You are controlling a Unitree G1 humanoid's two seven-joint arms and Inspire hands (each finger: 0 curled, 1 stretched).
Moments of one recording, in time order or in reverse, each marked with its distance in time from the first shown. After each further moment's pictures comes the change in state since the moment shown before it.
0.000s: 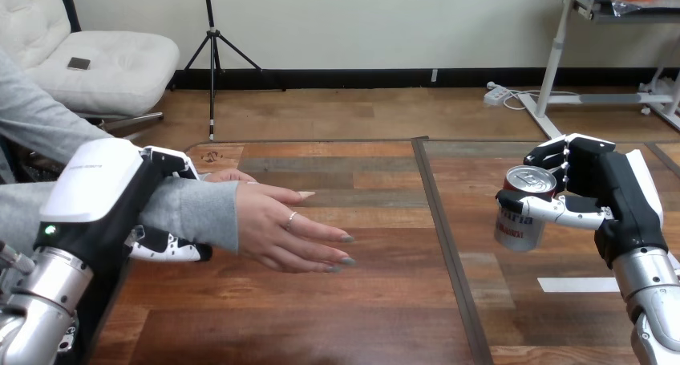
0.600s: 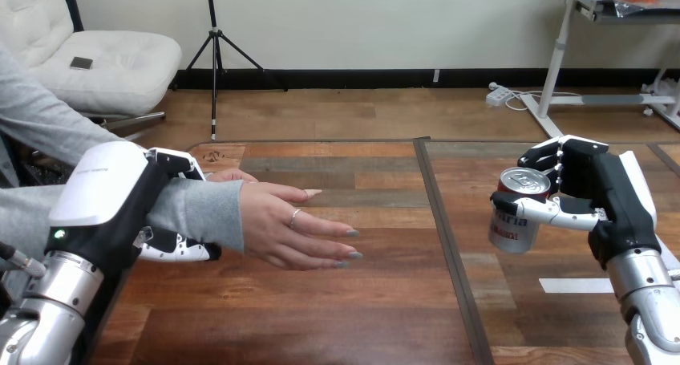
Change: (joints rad) left arm 0.000 -0.046 0.000 -0.002 0.002 0.022 0.003; right arm 0.000 0.018 0.003 0.000 0.002 0.000 0.010
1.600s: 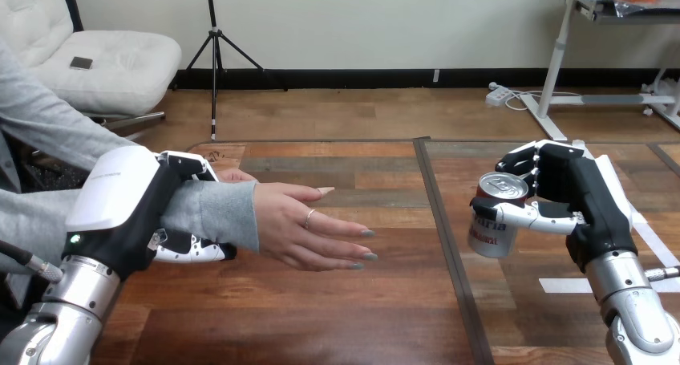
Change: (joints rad) left arm -0.001 -0.057 -0.001 0.000 -0.003 0.005 -0.002; right arm 0.000 0.037 0.027 -0.003 0.004 0.000 0.014
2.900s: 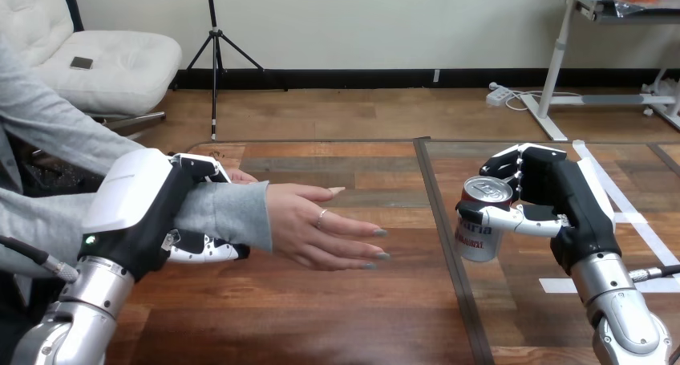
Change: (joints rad) left arm -0.010 -0.050 -0.007 -0.002 -0.009 0.018 -0.032; right arm 0.000 0.029 0.012 -0.001 -0.002 0.000 0.011
